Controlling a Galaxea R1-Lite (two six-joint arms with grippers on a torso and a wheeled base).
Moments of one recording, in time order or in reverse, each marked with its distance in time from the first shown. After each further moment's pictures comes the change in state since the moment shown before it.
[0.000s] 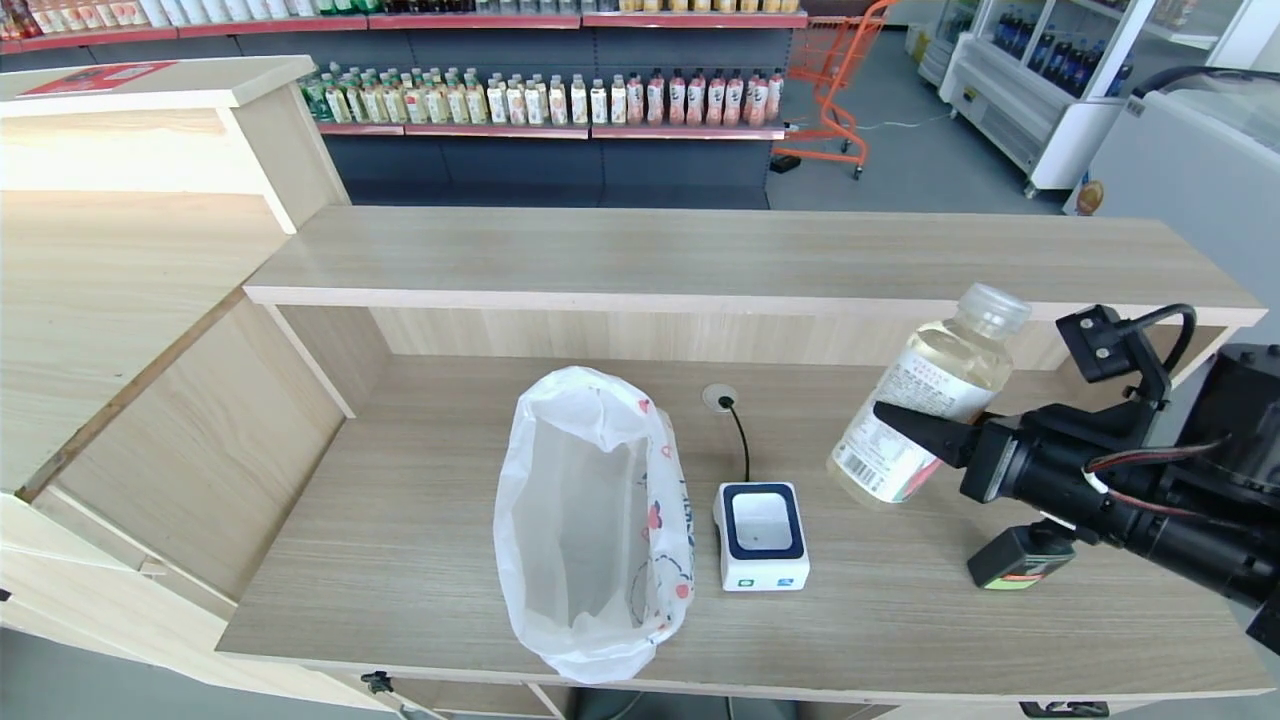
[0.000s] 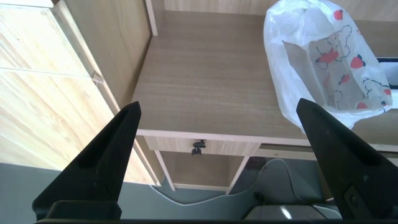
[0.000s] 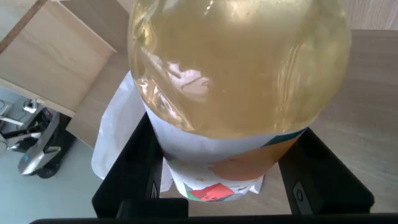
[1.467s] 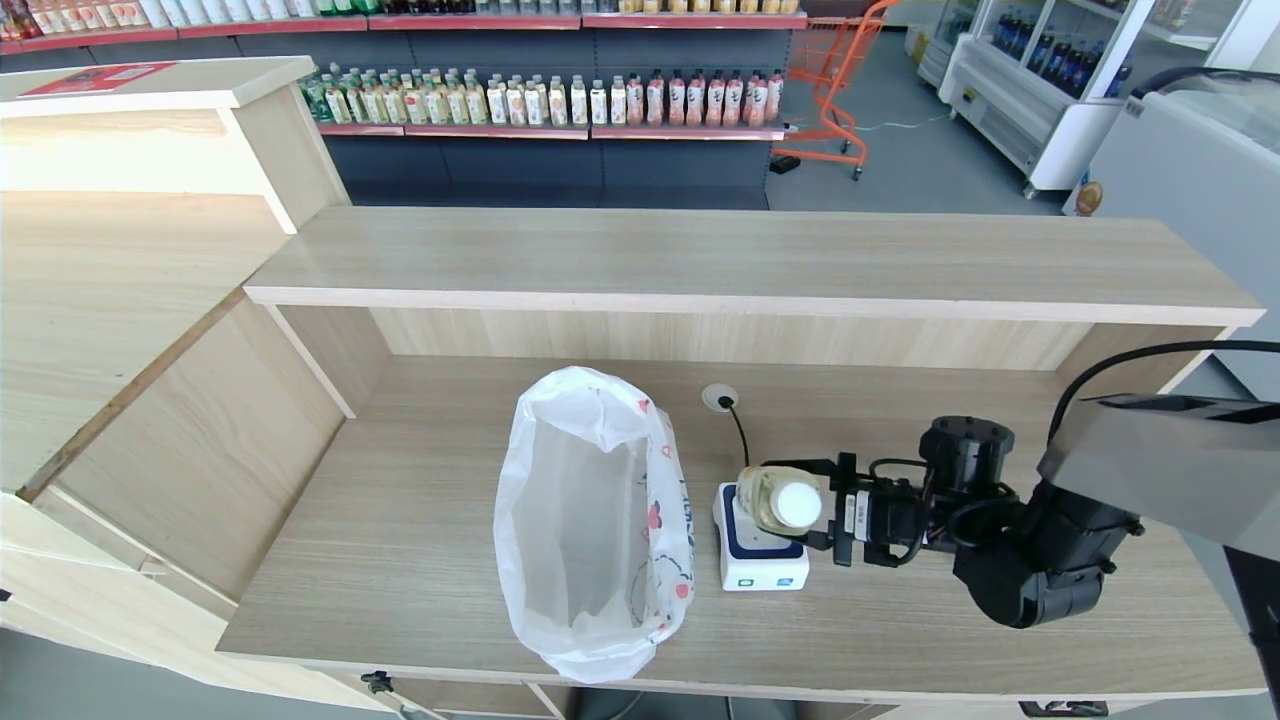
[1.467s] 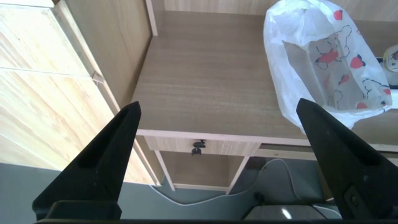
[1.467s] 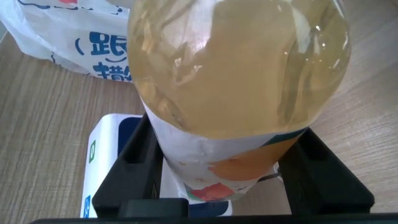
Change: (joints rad) left arm 0.000 0.000 0.000 0.000 0.000 0.000; right arm -0.086 0.792 -0.360 -0.282 0.712 -1.314
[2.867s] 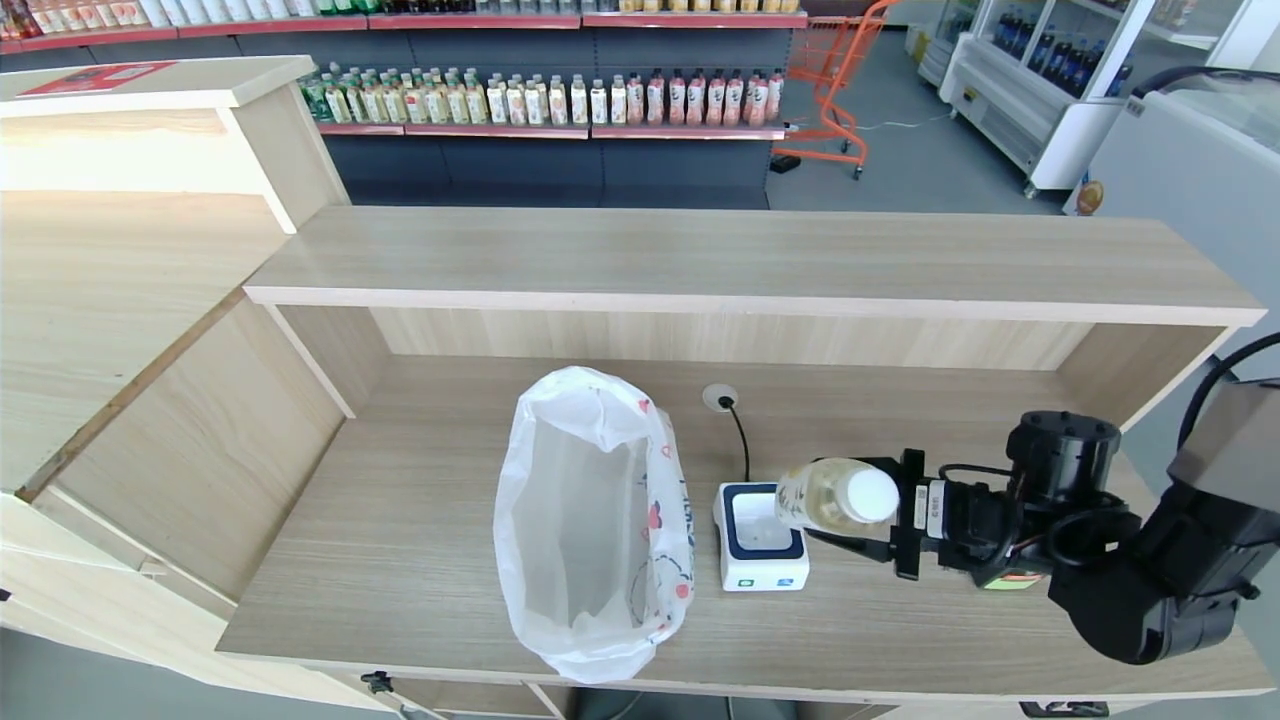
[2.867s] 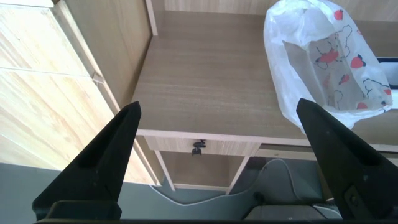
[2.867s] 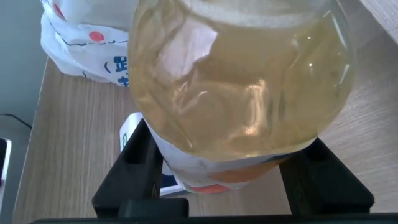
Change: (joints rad) left arm 0.000 0.000 0.000 0.000 0.000 0.000; right arm -0.046 -0.243 0.253 0.001 -0.030 0.083
